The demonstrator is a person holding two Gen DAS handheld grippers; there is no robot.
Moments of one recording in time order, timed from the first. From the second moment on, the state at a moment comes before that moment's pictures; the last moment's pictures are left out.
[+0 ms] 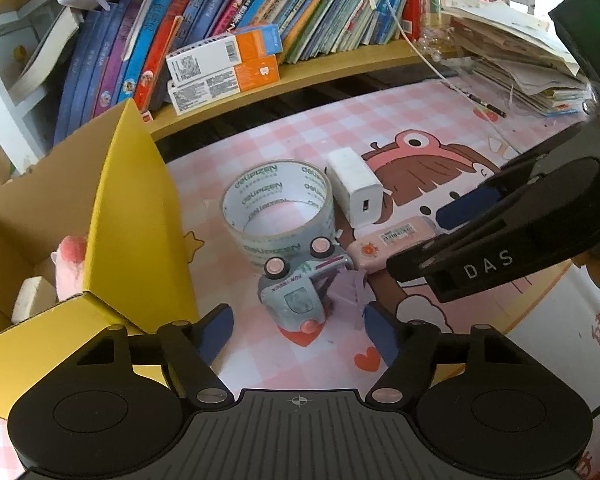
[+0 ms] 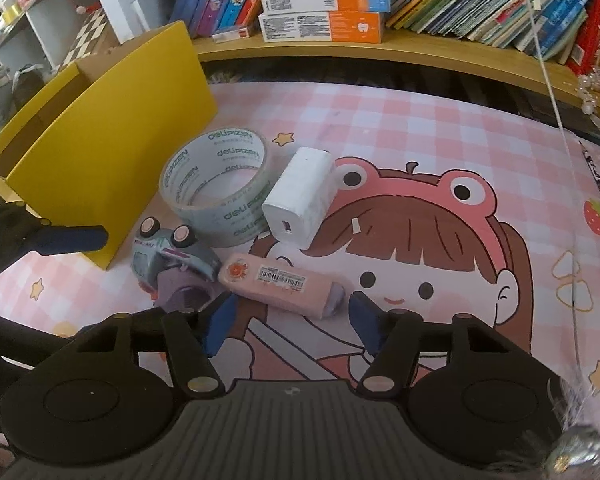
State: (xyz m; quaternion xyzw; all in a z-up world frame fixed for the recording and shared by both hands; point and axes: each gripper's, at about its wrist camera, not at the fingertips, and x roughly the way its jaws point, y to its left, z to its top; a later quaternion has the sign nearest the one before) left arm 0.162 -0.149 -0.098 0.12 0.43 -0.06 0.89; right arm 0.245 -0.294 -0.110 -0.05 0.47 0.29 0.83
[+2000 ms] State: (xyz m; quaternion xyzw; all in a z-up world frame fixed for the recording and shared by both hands) left arm 0.175 -0.156 -0.112 0.12 0.45 -0.07 0.88; right arm 0.241 -0.286 -0.113 -0.15 0.45 0.32 0.82
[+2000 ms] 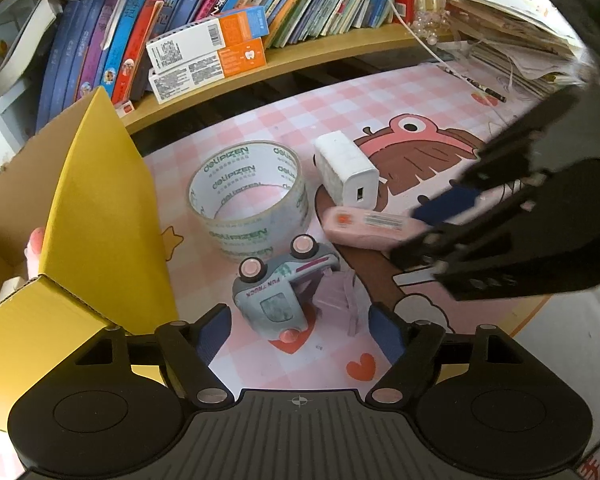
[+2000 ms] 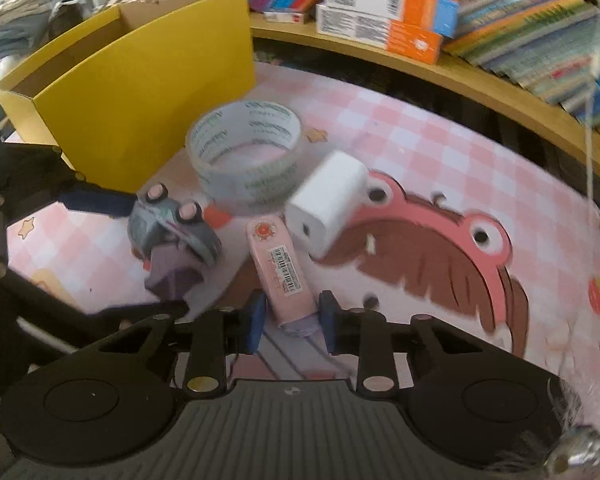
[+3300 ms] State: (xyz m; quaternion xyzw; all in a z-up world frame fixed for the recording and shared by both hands) left arm 0.158 -0.155 -0.099 0.10 0.43 -0.14 0.89; right arm 0.200 -0.291 -0.095 -0.14 0.45 0.28 0.84
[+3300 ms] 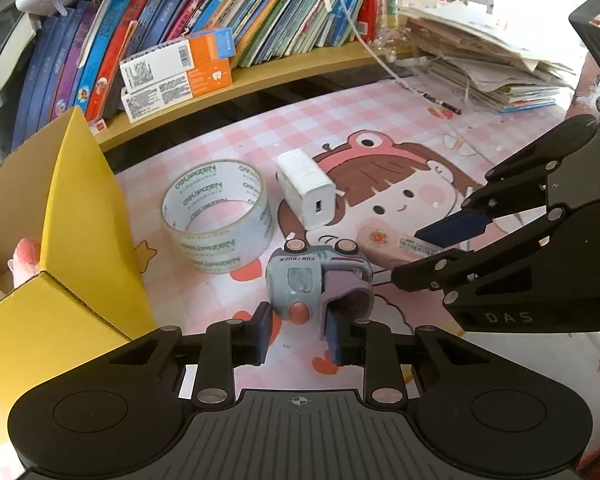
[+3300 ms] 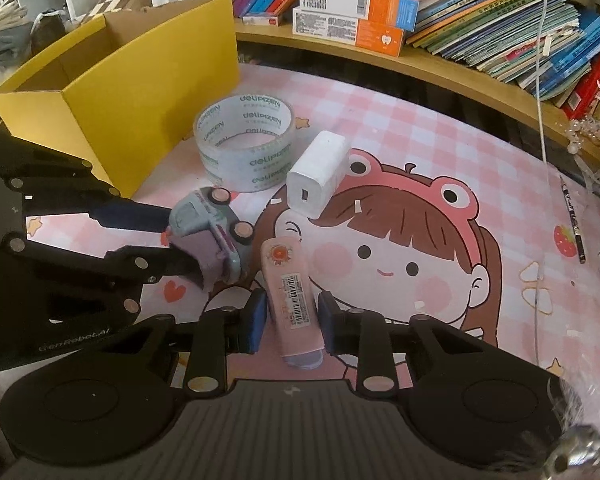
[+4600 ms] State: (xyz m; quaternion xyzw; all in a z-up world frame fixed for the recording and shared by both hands) left arm 0.076 -0.096 -0.005 0.06 0.31 -0.13 0.94; right arm 0.105 -0.276 -0.019 -0.11 0.38 0.24 0.89
